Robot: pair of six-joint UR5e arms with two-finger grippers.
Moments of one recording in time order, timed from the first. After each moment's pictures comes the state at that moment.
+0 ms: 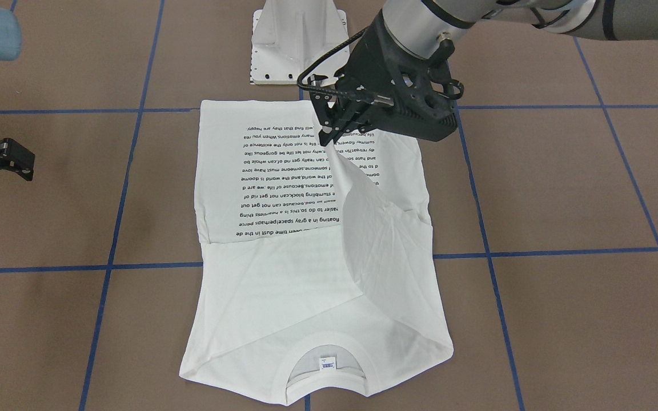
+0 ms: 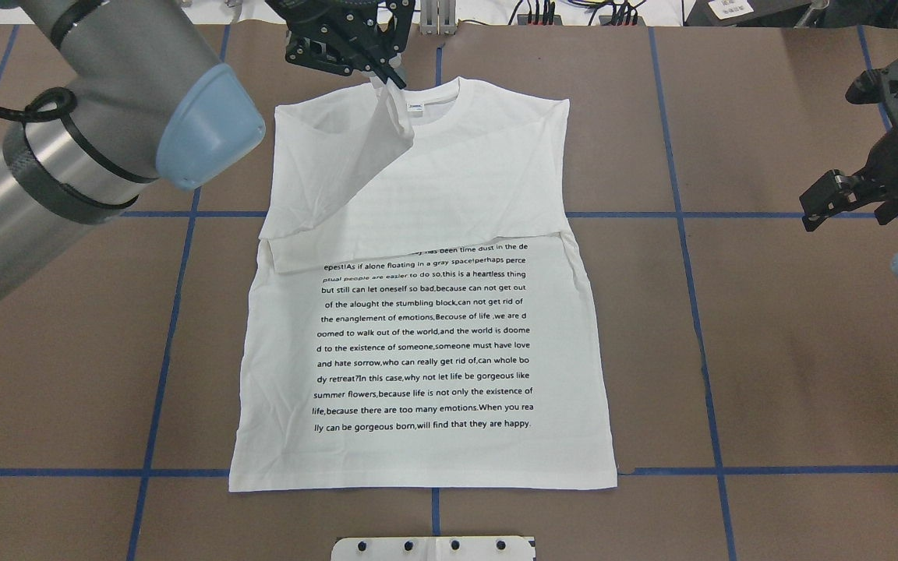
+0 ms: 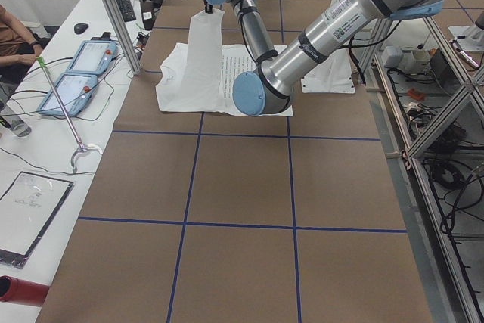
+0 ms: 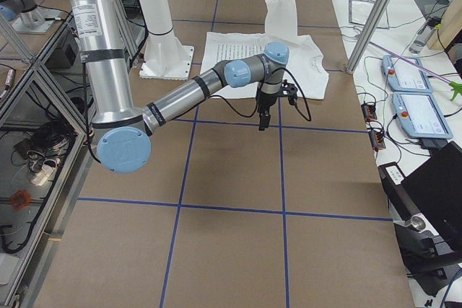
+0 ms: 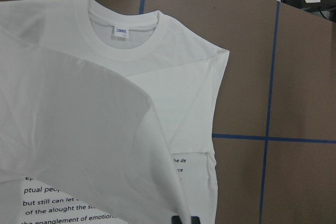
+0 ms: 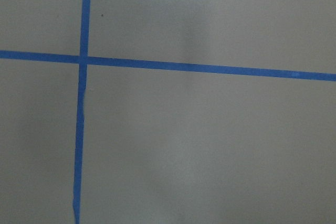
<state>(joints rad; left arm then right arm) -0.92 -2.51 -1.69 -1.61 -2.38 -1.28 1.10 -1.41 1.93 -1.80 2.21 0.49</state>
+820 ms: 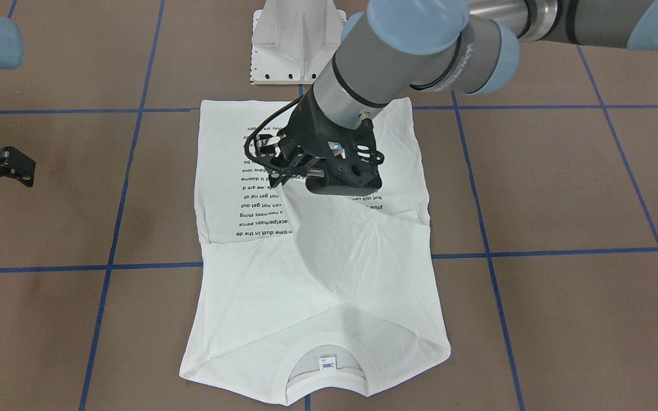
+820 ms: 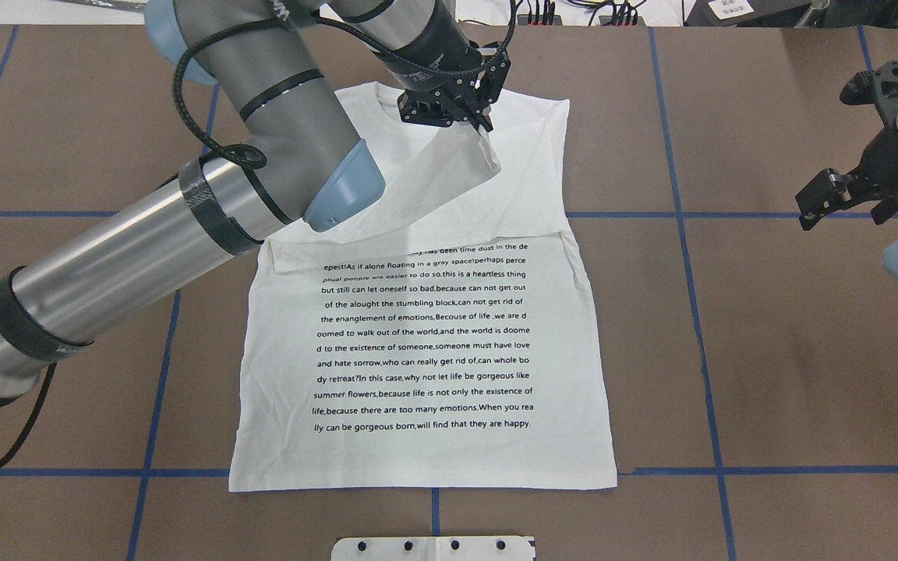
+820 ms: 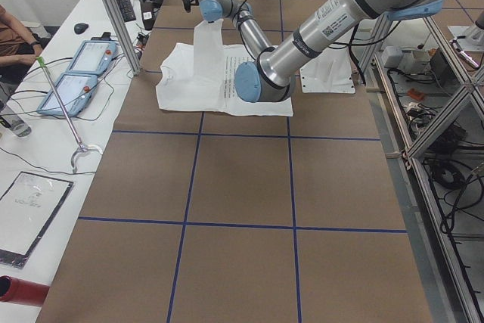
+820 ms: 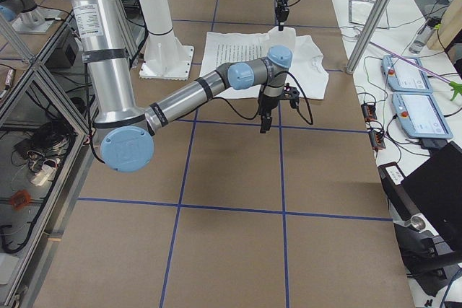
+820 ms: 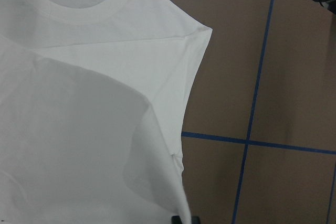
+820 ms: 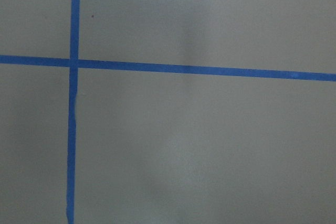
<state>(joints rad) -0.78 -2.61 -1.35 -1.94 -2.24 -1.50 1.10 -1.39 1.89 -1.80 2.21 0.49</state>
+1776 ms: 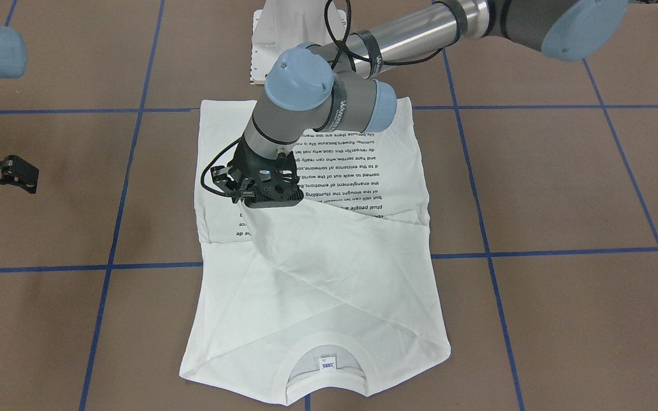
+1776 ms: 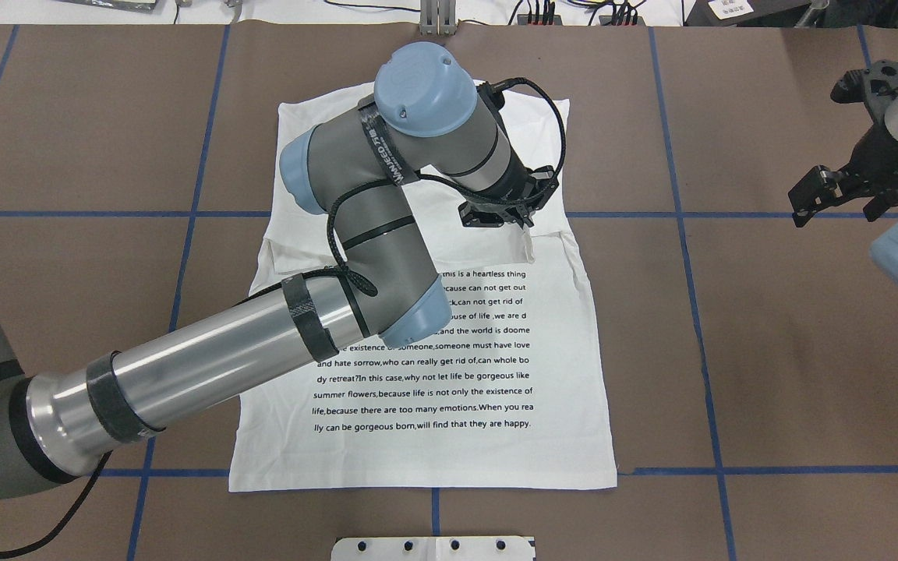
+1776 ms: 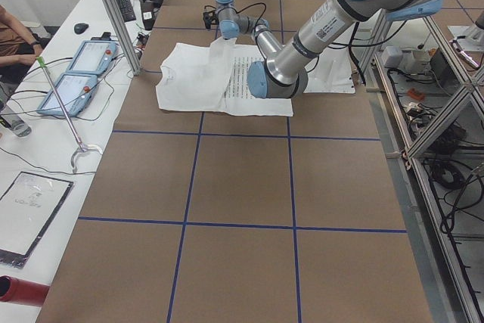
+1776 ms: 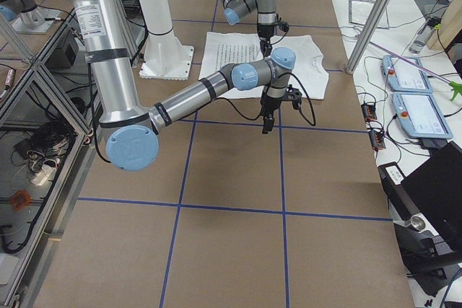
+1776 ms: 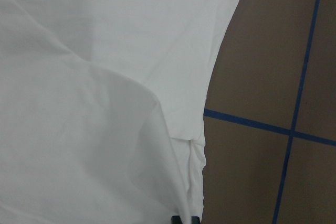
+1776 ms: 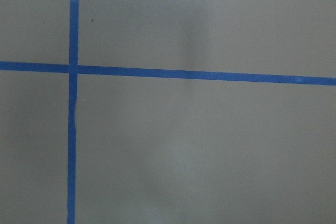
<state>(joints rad) -0.59 -2.65 -1.17 -2.07 -2.02 -1.57 1.10 -1.36 1.85 -1.80 2.21 0.49</state>
